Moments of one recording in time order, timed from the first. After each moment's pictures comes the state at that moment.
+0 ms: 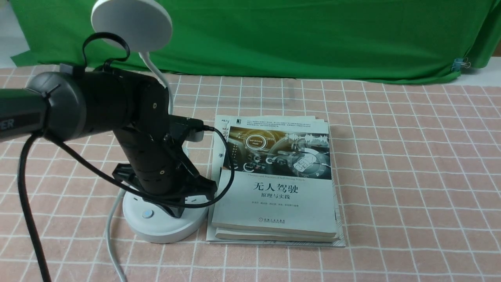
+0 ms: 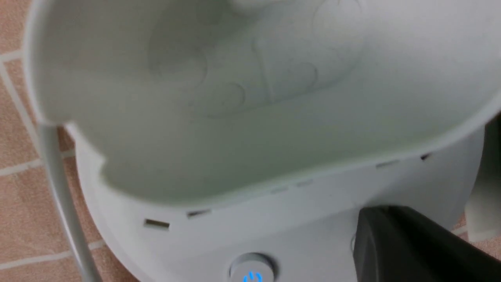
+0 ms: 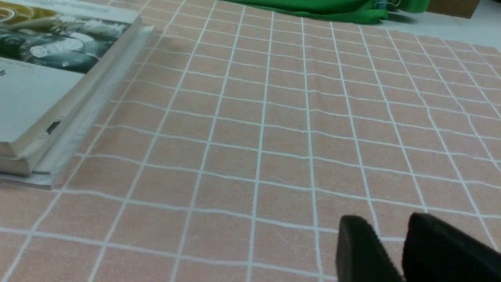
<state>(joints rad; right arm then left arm) 0.07 0.00 0.01 -0.08 0.23 -0.04 -0.38 1.81 -1.21 -0.09 0.88 0.02</state>
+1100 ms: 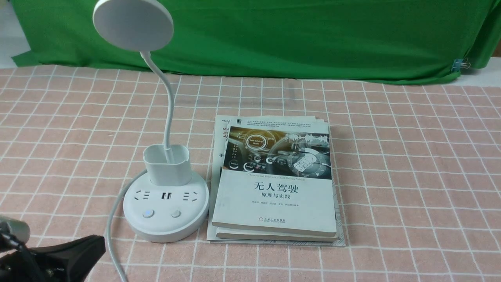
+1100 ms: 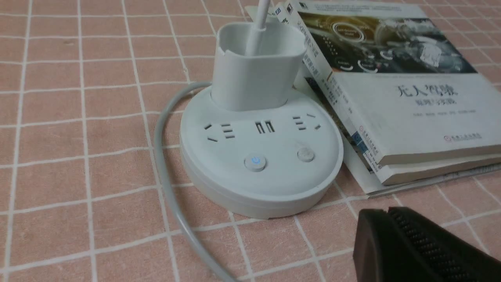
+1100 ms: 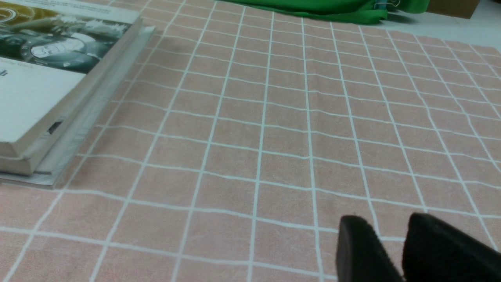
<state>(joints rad) 0.07 0.00 0.01 -0.08 0.23 -0.04 -0.38 0.53 -0.17 -0.10 0.12 0.01</state>
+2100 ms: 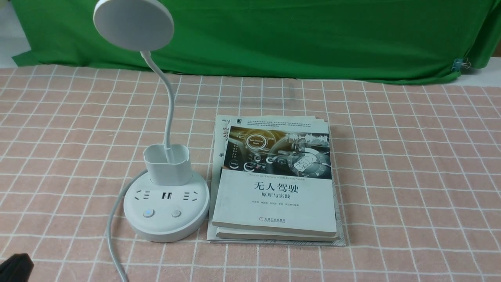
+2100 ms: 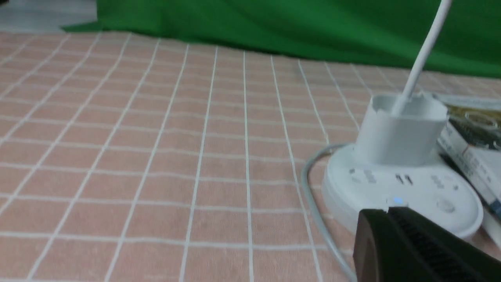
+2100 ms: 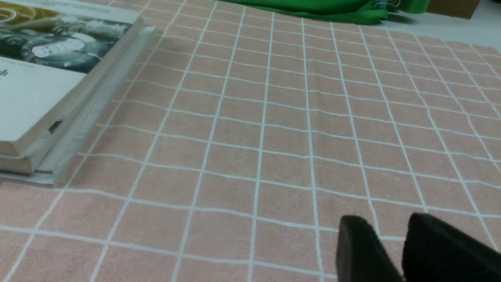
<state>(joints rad) 0.07 0.00 0.01 -0.08 0.23 -0.04 -0.01 0.00 0.01 -0.14 0.28 0.12</state>
